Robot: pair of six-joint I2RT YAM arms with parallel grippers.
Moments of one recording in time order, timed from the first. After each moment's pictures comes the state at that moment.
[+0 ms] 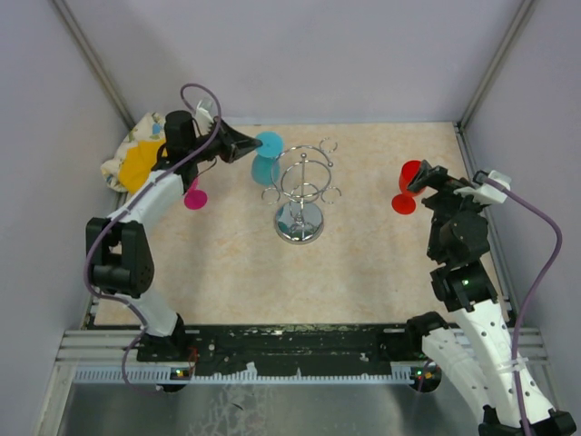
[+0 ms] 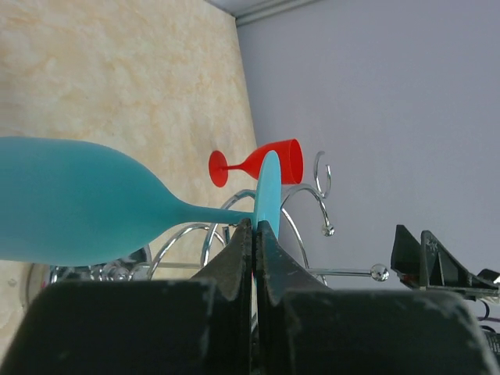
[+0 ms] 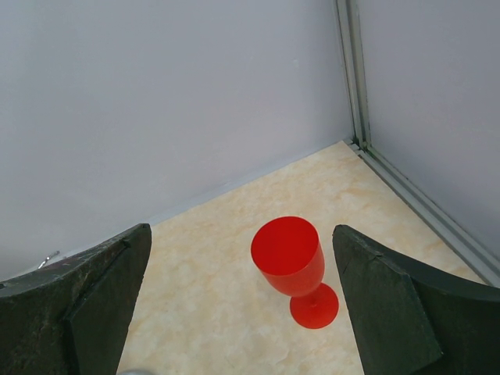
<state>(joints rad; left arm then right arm) -0.19 1.71 1.31 0.19 0.72 -1.02 0.30 0.59 0.74 0.03 0.59 0.25</state>
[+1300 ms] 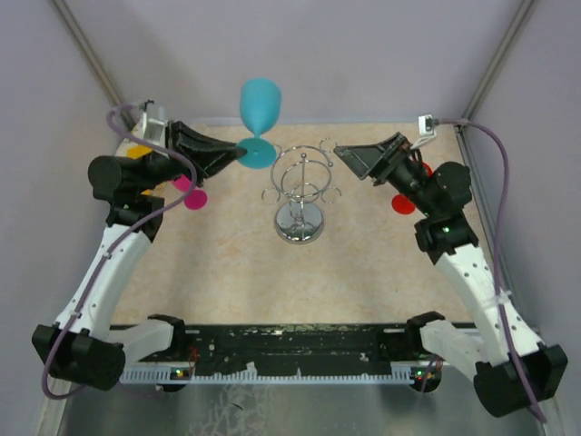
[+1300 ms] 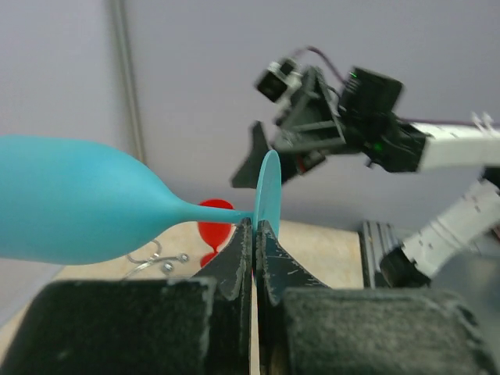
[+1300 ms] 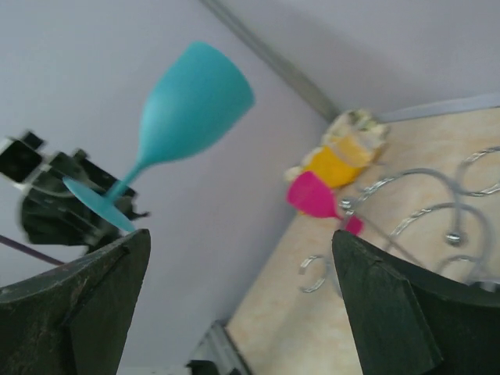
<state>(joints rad) -0.21 1.17 1.20 0.66 0.97 -0.64 0.30 0.92 0.98 0.13 -0.38 0.84</state>
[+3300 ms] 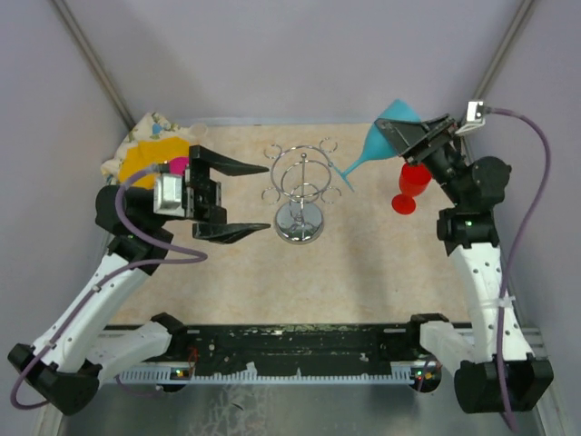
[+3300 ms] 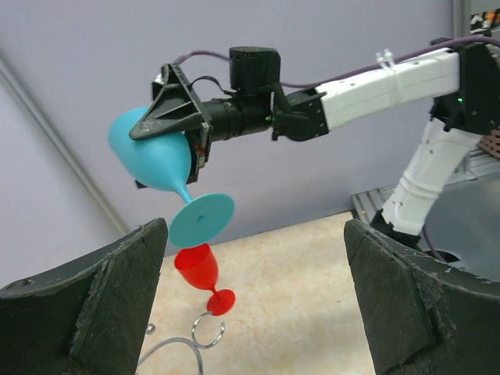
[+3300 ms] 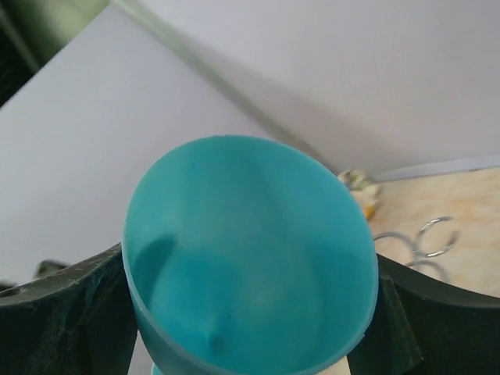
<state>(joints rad) -0.56 0.98 1.06 0.58 1.01 -0.20 0.06 0.99 0.98 0.47 -0.62 1.21</state>
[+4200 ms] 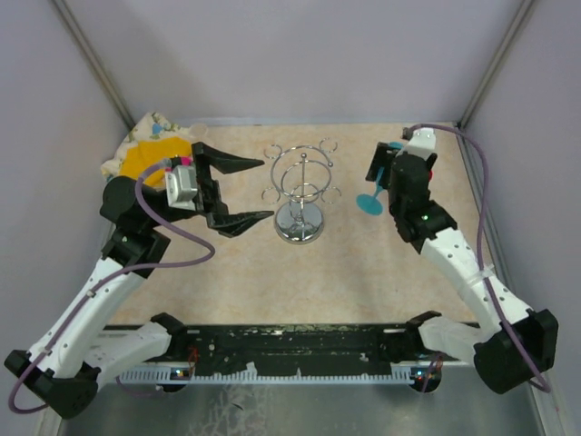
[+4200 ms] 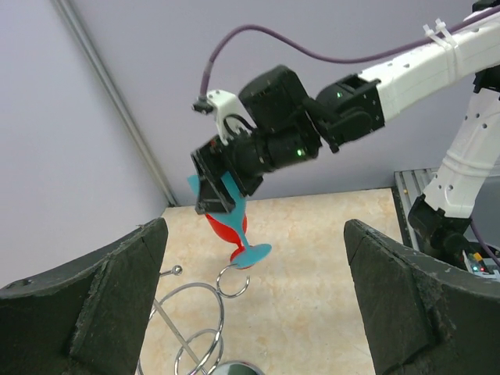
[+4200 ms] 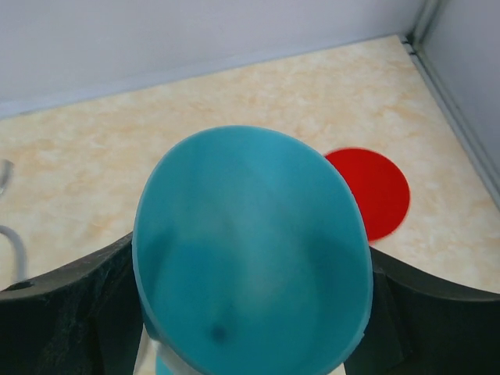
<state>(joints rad) -0.56 0.93 1.07 0.28 0.83 -0.01 0.37 1.10 1.01 -0.15 0.47 0.27</state>
